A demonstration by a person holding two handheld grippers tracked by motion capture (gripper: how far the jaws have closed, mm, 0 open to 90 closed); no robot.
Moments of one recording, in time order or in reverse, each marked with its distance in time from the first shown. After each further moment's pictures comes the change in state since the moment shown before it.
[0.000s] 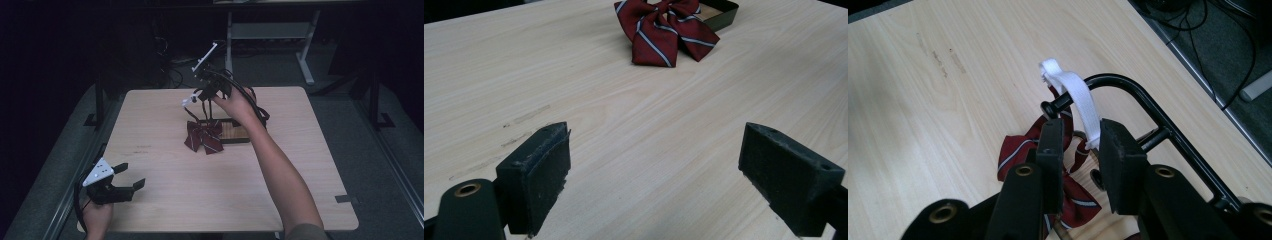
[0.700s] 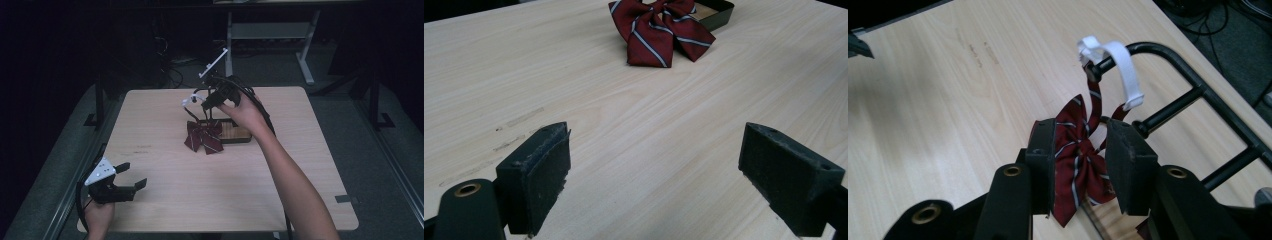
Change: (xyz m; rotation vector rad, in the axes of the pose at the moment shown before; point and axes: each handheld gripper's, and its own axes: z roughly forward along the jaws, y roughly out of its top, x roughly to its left) left arm -0.001 0.001 0.004 -0.003 -0.013 0.001; right arm 0.015 -0.027 -0.024 -0.034 0.066 -0.004
